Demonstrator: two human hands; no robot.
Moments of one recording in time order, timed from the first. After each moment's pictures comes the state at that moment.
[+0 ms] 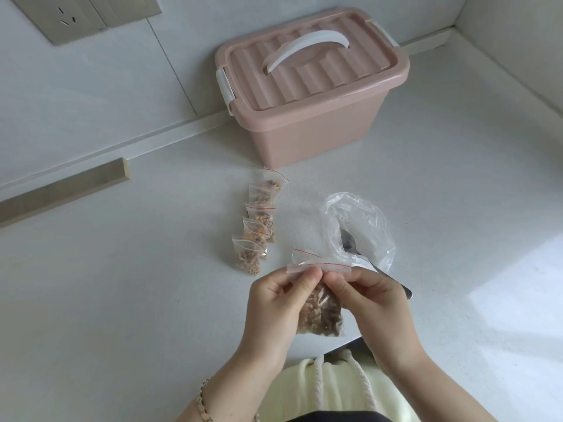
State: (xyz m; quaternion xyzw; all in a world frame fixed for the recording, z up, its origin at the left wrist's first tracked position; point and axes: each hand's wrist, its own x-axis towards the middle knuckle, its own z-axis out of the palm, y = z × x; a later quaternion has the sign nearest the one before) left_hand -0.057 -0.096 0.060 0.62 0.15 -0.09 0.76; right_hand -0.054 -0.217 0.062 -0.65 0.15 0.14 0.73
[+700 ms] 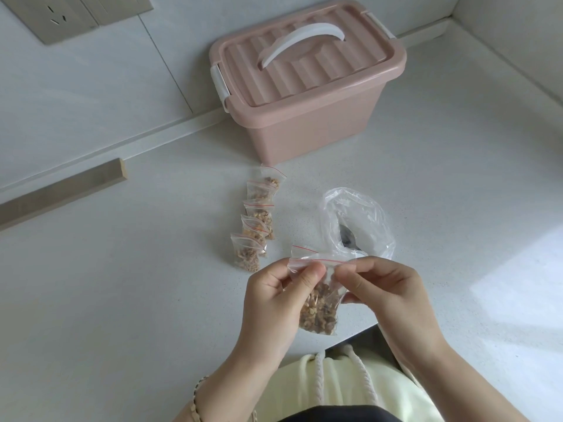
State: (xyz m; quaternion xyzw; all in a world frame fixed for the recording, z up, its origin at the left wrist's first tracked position) left_hand -0.055 -0.095 0.075 0.66 0.13 -0.06 0.74; right_hand -0.049 -0.228 0.081 -0.62 0.14 0.15 0.76
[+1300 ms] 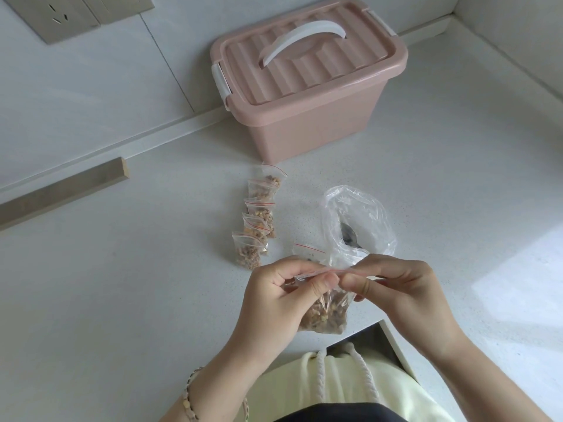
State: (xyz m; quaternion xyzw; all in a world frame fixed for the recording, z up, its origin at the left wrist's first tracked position) left_hand -0.054 -0.085 0.080 0.73 0.04 -0.10 0.68; right_hand -0.046 -0.242 0.084 -0.69 0.02 0.15 0.71
